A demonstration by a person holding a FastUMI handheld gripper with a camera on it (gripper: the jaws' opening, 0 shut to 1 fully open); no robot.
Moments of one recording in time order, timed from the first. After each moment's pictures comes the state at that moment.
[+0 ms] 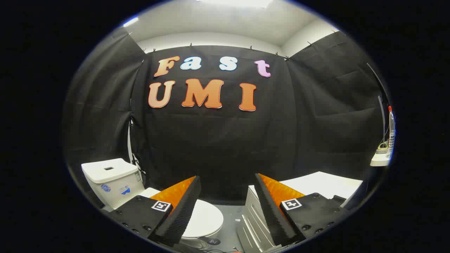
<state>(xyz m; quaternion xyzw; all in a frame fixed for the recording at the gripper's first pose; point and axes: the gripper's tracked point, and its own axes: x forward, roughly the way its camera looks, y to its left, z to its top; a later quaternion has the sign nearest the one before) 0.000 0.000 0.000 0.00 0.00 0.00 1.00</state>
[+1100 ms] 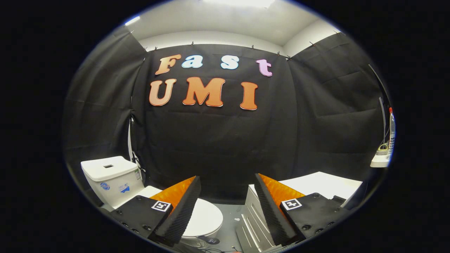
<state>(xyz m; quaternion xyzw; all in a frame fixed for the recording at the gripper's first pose) 0.003 -0.001 -0.005 0.00 0.01 0.00 1.00</state>
